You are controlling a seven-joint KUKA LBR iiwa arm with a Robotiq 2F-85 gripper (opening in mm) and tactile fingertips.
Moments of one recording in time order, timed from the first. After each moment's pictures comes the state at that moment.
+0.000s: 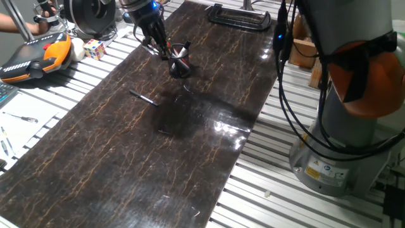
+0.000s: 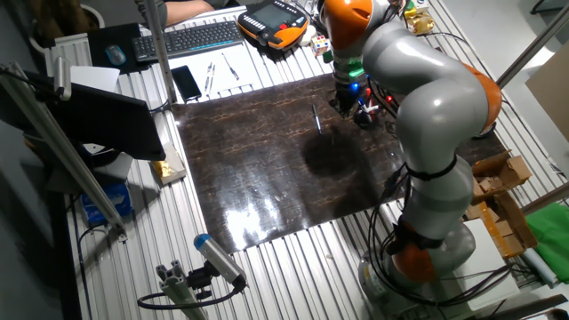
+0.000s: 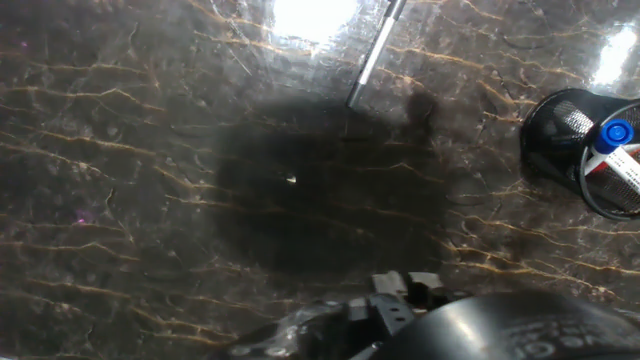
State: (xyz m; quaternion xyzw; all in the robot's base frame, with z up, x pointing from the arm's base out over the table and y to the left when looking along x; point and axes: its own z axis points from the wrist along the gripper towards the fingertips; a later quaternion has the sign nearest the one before) arm 0.515 0.001 0.236 0.14 -0.98 0.04 0.13
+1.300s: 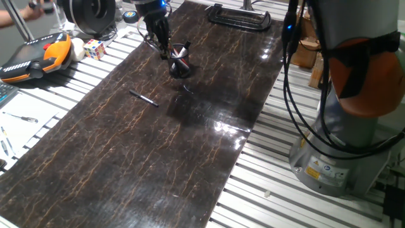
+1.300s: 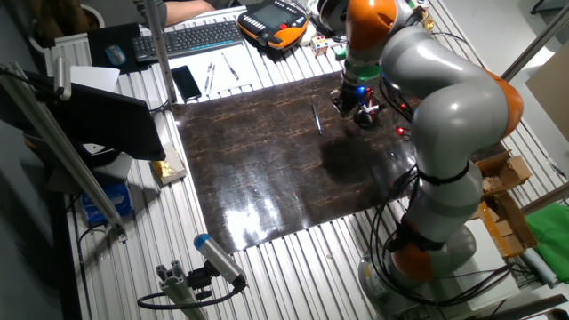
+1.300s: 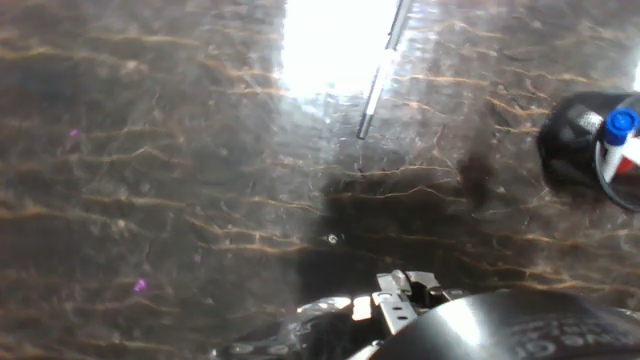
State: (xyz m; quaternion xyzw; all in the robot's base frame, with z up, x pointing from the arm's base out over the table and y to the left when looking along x) arm 0.515 0.002 0.235 0.07 -0.99 -0.02 0.07
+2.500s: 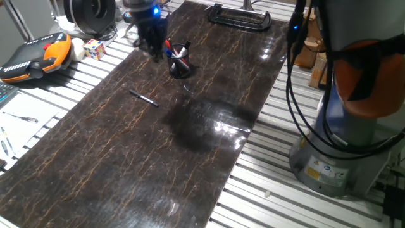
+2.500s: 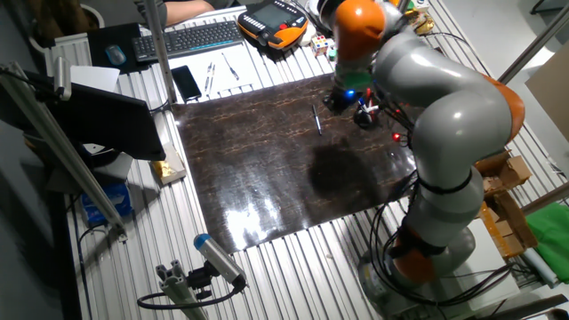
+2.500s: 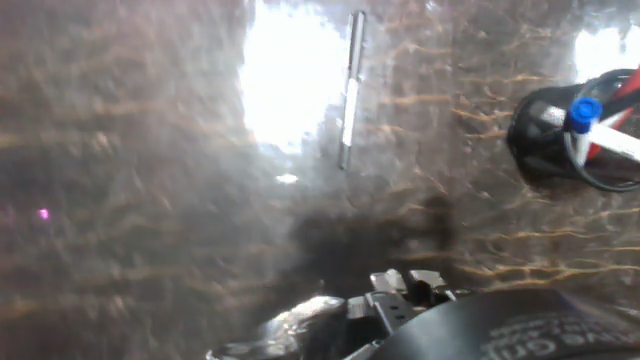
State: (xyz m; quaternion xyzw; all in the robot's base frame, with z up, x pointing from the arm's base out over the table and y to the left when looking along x) arm 0.531 0.037 0.235 -0.03 -1.00 0.05 0.00
